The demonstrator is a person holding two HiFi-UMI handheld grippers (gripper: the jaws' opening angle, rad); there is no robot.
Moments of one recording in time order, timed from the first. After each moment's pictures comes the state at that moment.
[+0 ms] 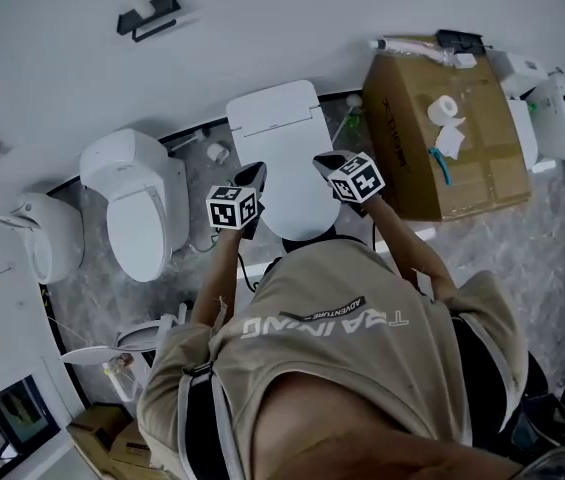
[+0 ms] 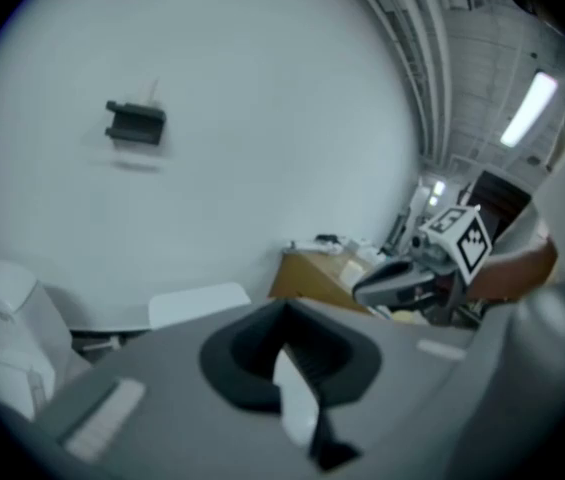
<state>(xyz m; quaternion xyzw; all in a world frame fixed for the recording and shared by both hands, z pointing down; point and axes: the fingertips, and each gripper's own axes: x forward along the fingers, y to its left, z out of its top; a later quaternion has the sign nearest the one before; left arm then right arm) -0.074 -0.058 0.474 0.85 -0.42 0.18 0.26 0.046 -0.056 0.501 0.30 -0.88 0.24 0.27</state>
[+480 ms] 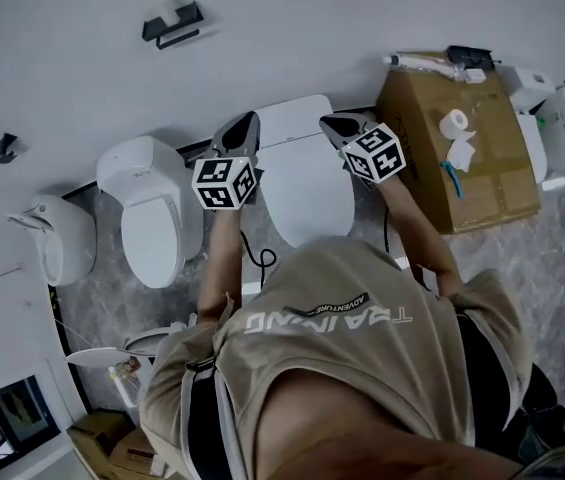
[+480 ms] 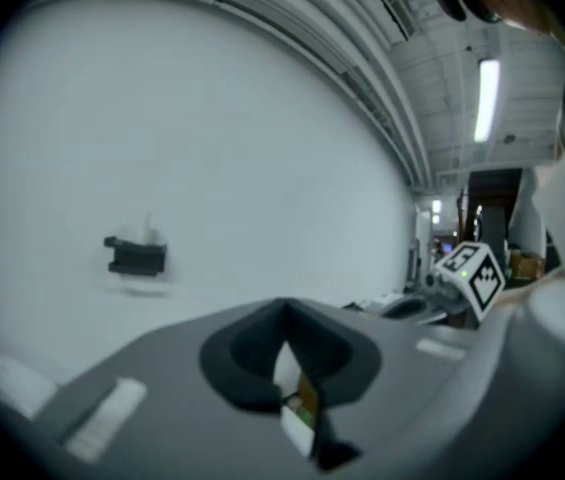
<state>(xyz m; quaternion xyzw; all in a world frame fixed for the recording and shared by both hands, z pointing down) -0.097 -0.132 0.286 0.87 -0.49 0.06 0.08 0.030 -0.130 0.354 0.35 -0.92 0.10 0.17</state>
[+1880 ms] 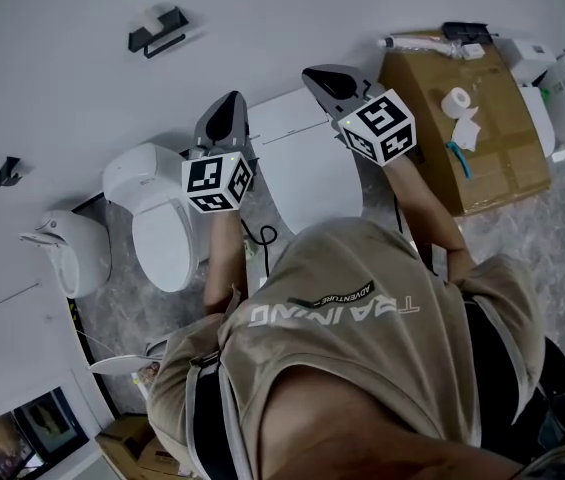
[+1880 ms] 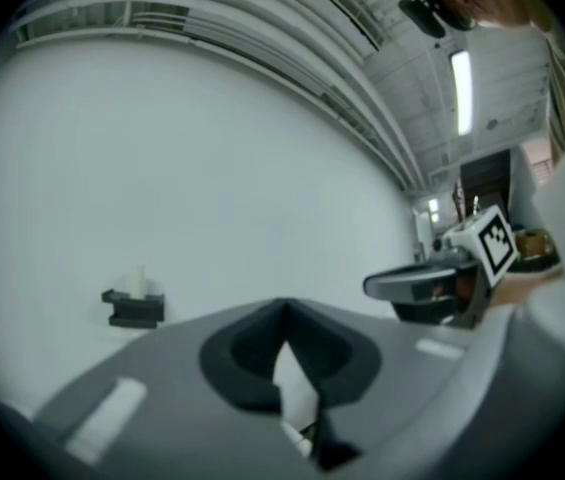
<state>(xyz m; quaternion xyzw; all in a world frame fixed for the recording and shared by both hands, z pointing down) -0.086 -0.139 0.213 0.86 -0.51 0.02 -0.01 0.029 -0.145 0.214 0.38 -0.93 -0.02 0.05</state>
